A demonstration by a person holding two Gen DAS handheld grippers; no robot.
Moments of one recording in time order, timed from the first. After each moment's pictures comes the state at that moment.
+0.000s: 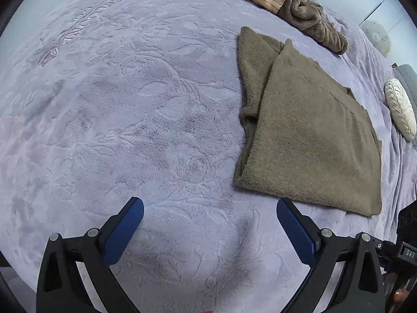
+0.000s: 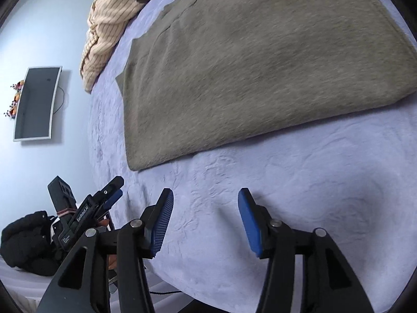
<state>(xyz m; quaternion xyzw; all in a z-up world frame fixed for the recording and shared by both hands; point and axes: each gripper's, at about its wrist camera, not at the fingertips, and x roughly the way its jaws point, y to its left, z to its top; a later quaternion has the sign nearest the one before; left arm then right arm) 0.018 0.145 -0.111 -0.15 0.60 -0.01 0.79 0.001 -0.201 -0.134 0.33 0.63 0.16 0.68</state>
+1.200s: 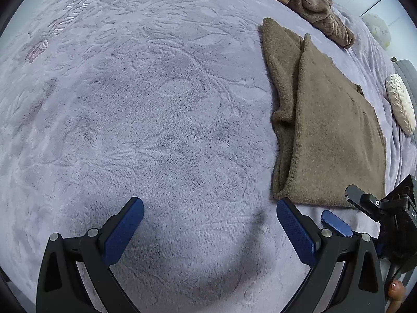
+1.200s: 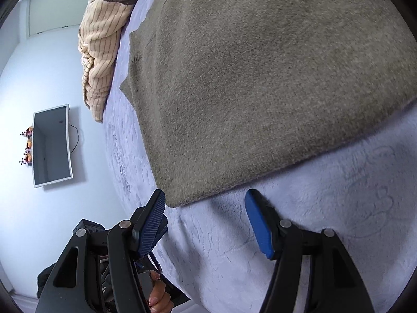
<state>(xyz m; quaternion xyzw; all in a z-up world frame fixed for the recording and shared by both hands) 0.045 0.175 -0.136 -0.15 0.63 -0.04 0.76 0.028 -0.113 -0.176 0.47 0.59 0.14 0.64</state>
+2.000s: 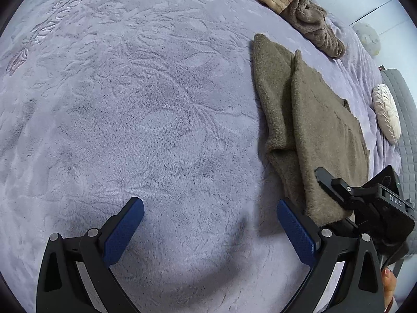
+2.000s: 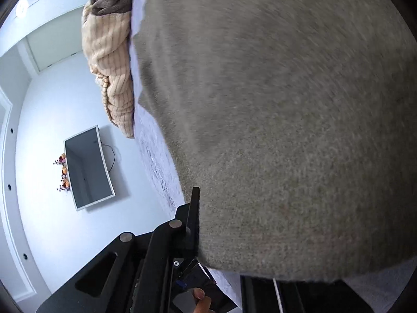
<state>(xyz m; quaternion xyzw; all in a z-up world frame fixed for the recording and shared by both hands) 0.074 0.180 -0.132 -0.20 0.61 -0.08 0.76 0.066 -0.079 -0.197 0.58 0.54 0.19 0.58</state>
